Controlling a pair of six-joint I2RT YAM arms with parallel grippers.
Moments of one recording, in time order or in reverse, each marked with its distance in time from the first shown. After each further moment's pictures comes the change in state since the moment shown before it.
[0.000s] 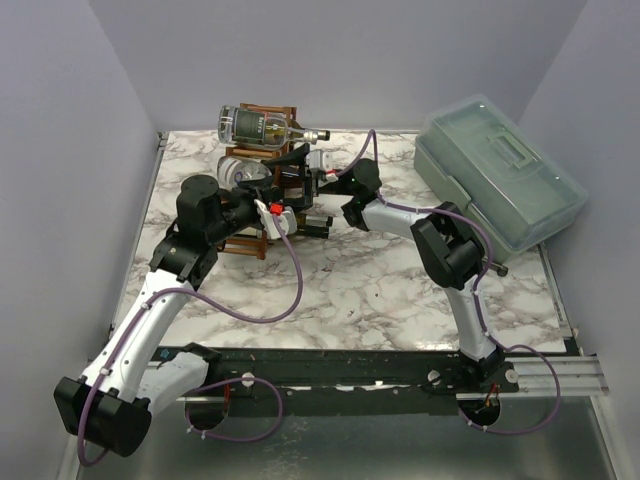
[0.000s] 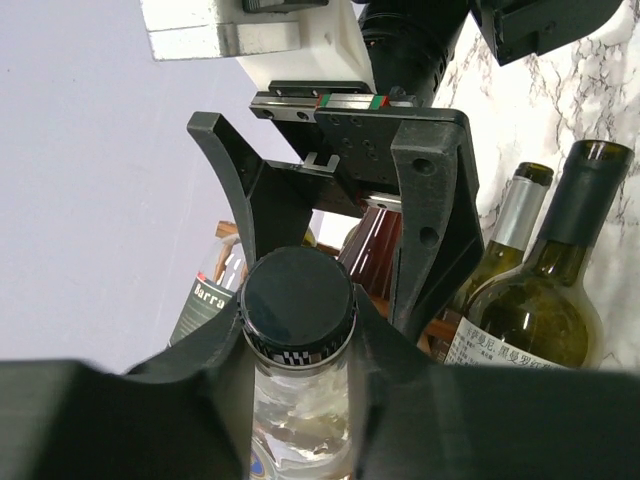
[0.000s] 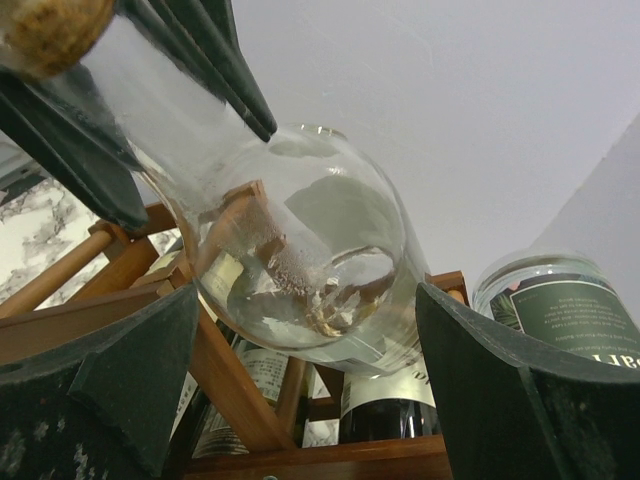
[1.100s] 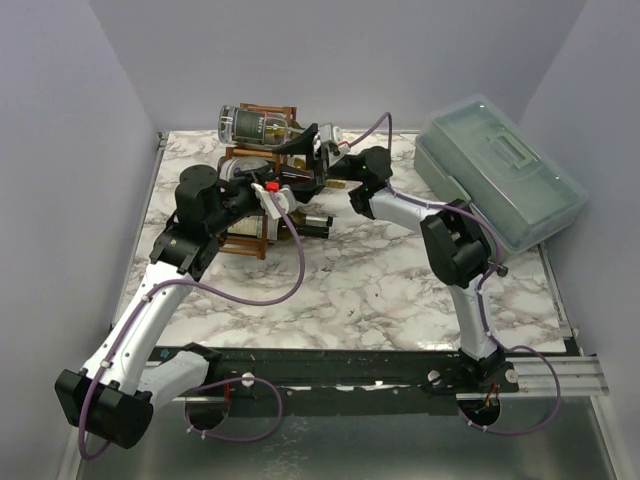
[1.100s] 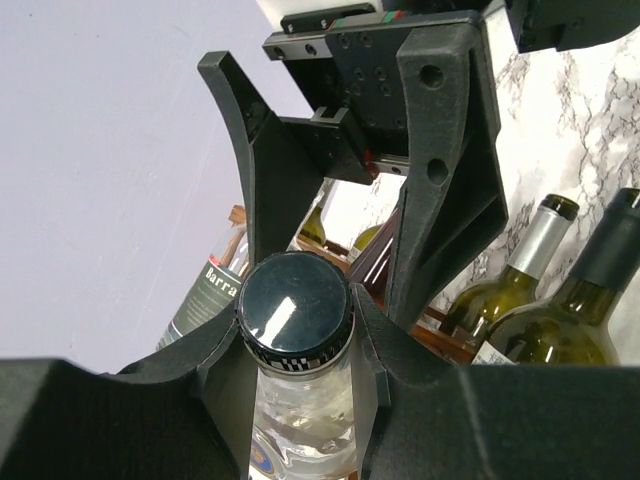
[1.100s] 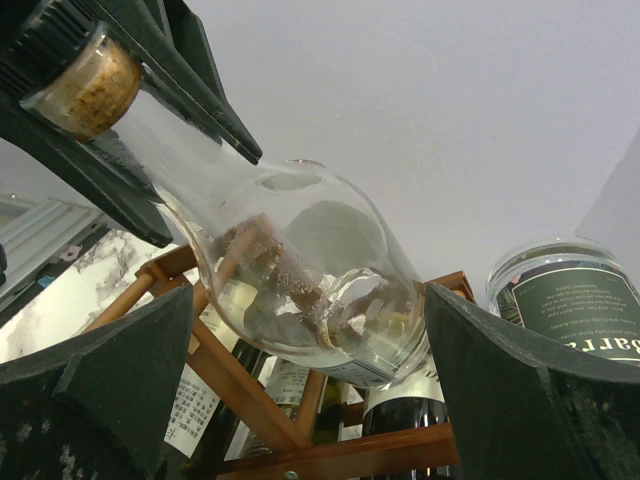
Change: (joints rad) left arm 0.002 0.037 0.067 0.031 -0.070 -0.121; right arm -0.051 -0.011 0.072 0.016 -0.042 0.294
